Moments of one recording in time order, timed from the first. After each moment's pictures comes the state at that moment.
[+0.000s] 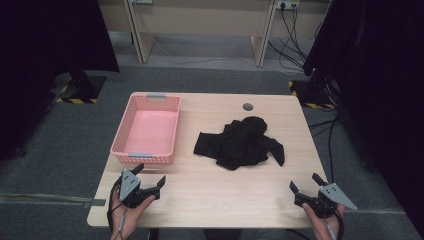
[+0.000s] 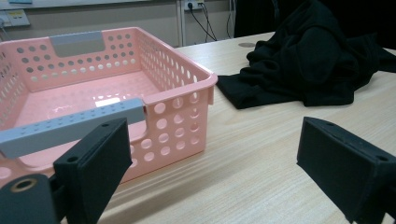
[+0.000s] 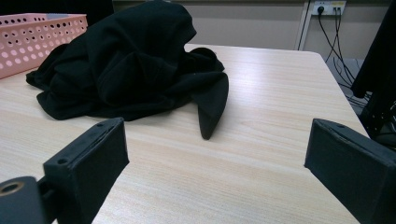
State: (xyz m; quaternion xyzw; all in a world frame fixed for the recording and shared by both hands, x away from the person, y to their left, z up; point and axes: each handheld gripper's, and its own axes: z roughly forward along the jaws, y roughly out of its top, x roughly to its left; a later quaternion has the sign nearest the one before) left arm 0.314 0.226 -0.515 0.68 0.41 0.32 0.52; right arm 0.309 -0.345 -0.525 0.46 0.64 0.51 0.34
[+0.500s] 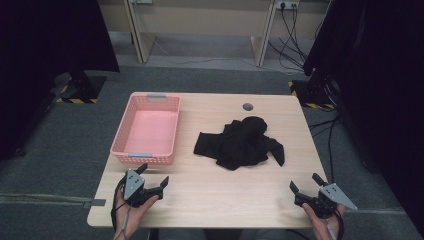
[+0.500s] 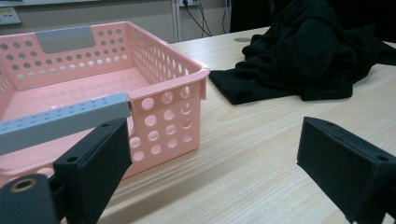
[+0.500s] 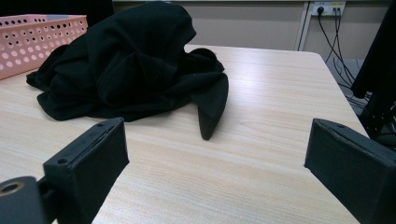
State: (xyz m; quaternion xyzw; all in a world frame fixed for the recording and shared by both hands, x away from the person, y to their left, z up) left arm 0.320 0.220 -0.522 0.69 0.40 0.32 0.52; right arm 0.309 -0.345 -0.525 0.46 0.64 0.51 0.34
